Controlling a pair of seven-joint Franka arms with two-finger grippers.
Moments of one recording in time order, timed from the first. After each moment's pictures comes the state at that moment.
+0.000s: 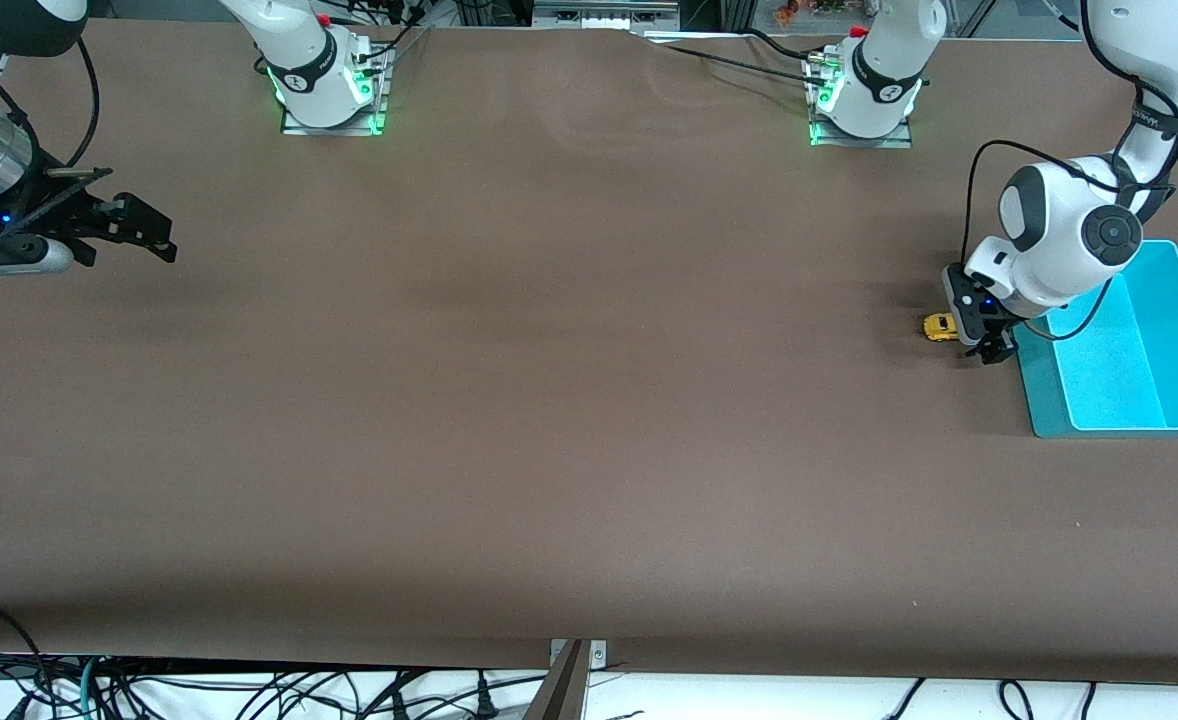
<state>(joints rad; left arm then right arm) 0.18 0.29 0.03 -2.42 0.10 2.67 1.54 -0.10 -0.07 0.12 -1.83 0.03 1.78 -0.04</state>
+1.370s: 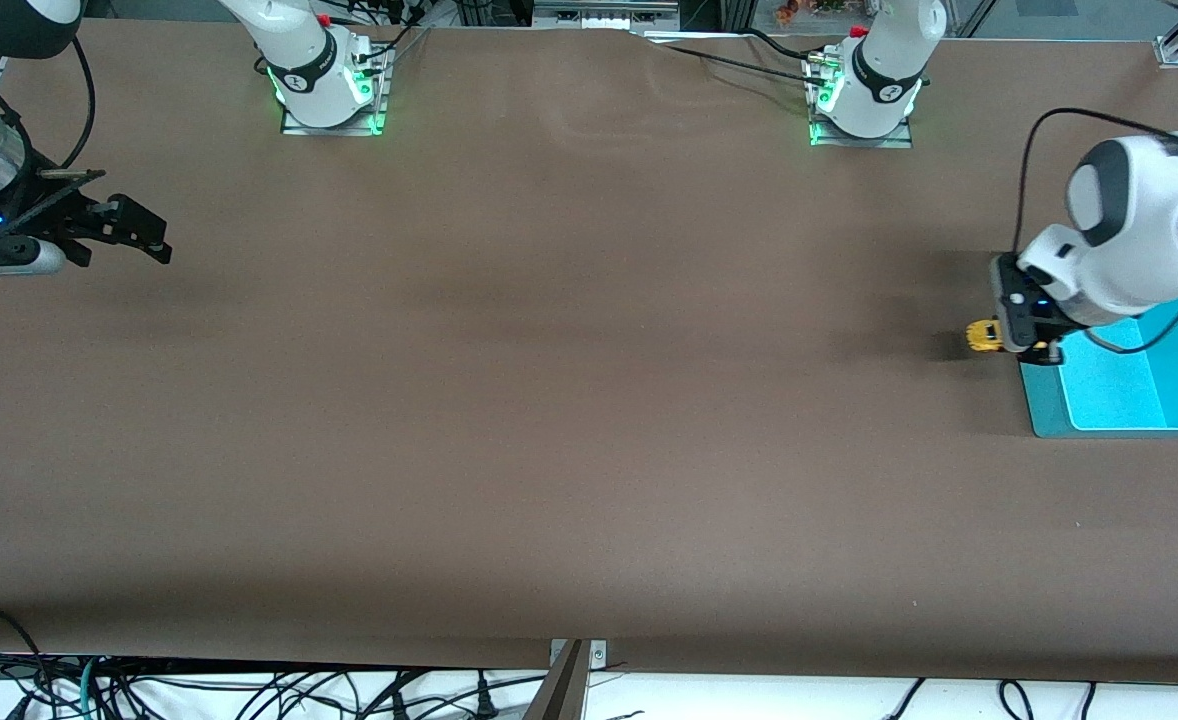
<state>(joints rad) 0.22 0.15 -0.04 -2.06 0.10 2.14 1.65 -0.10 -0.07 0.09 -1.83 0.03 1.78 -0.05</state>
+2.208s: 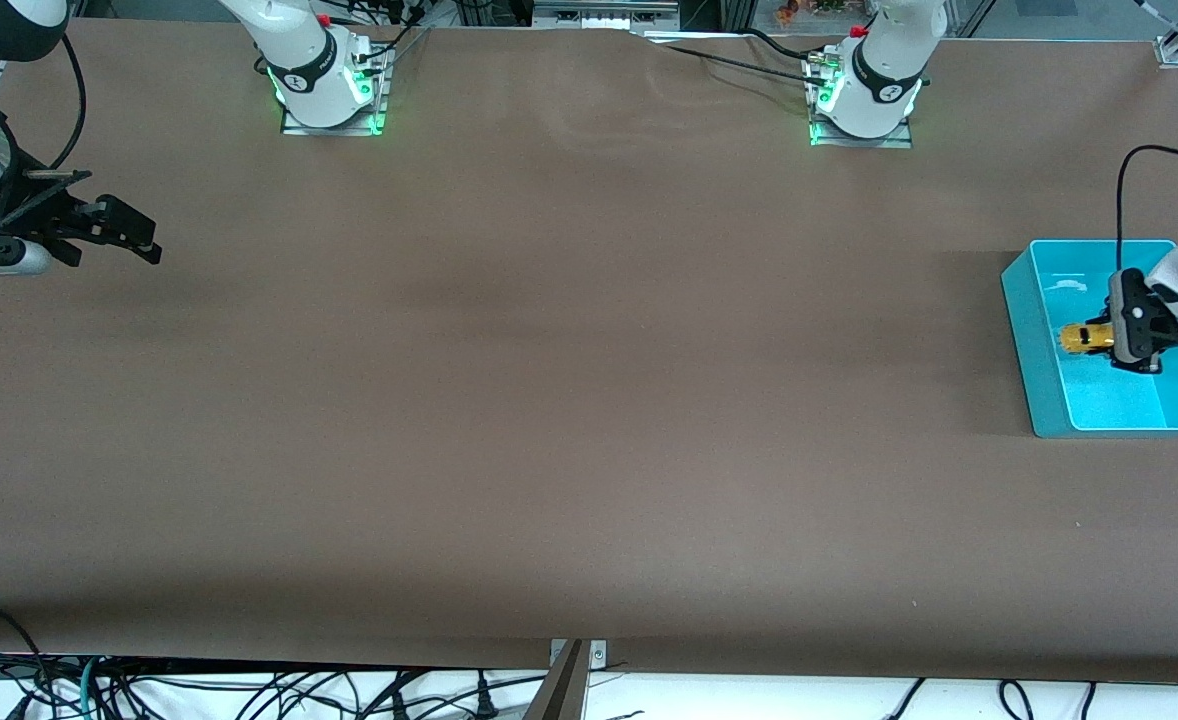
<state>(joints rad) 0.49 0.43 -0.04 -1.92 0.10 2.20 1.98 -0.10 -0.07 0.08 -1.83 0.03 1.78 -0.06</state>
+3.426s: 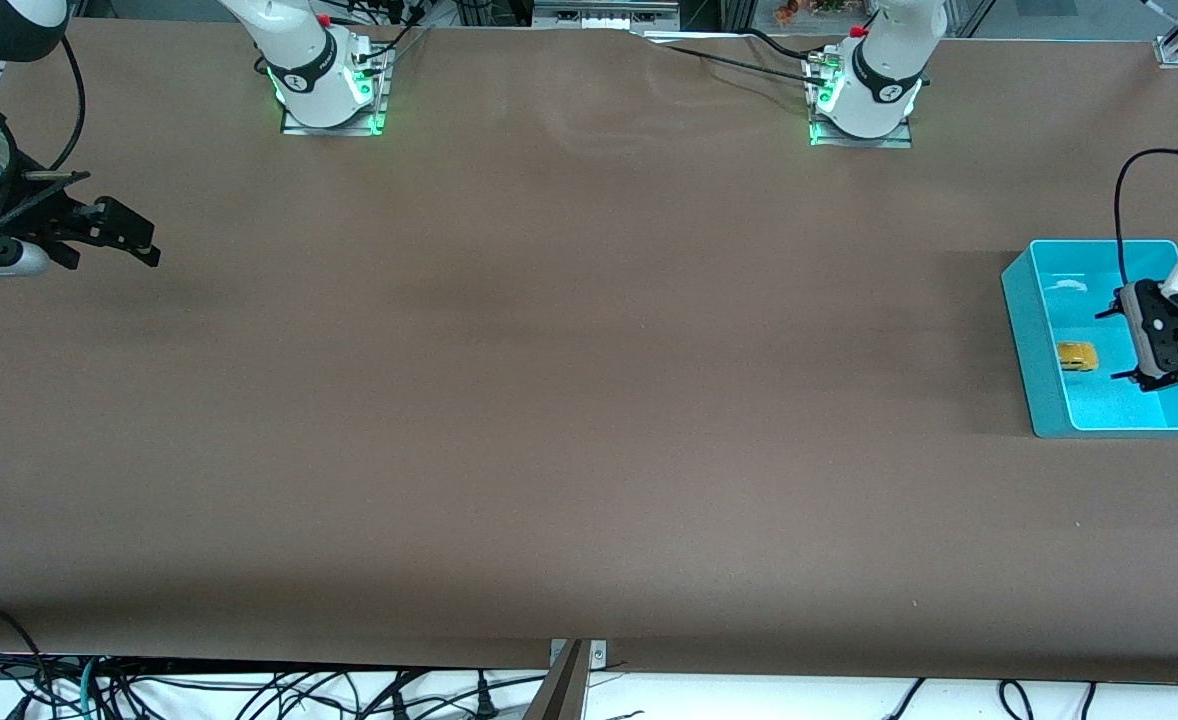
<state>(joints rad) 0.47 0.33 -0.05 -1.85 0.04 2.03 1.74 -0.10 -0.07 0.08 -1.83 0.03 1.79 -0.06</state>
